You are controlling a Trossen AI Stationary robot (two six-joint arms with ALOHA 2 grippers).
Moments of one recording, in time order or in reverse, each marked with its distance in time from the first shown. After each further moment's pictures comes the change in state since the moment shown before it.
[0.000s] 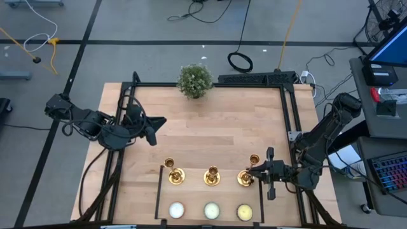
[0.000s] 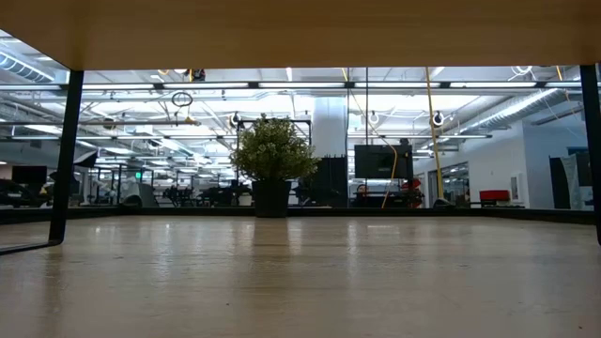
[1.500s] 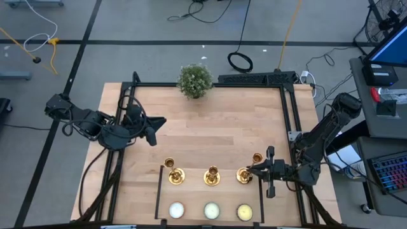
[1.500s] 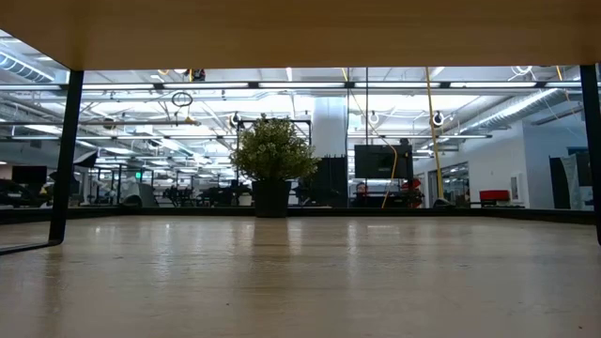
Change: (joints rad) left arm 0.000 0.000 0.000 -0.006 0.002 0.005; right arm 0.001 0.000 -0.093 0.208 0.032 -0.120
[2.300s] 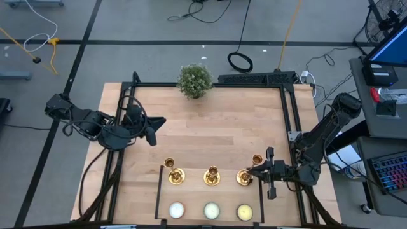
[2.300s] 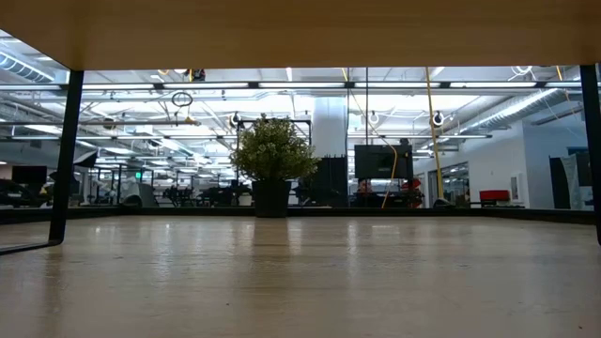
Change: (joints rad) left arm 0.000 0.000 0.000 -0.020 -0.001 -0.006; right arm 0.002 0.000 0.000 0.001 -0.033 0.014
